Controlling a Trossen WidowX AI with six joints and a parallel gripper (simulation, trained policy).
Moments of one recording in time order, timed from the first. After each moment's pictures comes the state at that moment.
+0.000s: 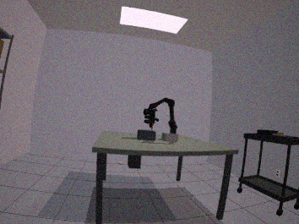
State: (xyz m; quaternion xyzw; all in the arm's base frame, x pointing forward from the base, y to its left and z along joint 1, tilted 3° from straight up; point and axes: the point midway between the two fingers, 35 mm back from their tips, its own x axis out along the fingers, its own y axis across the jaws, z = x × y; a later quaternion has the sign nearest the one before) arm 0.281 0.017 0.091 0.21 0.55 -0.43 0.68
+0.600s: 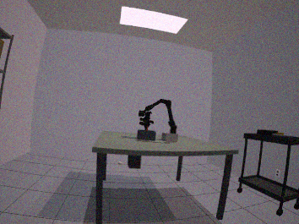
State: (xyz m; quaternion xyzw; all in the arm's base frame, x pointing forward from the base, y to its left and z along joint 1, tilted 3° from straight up) arm 0.324 -0.048 0.065 0.23 0.56 -0.42 0.68
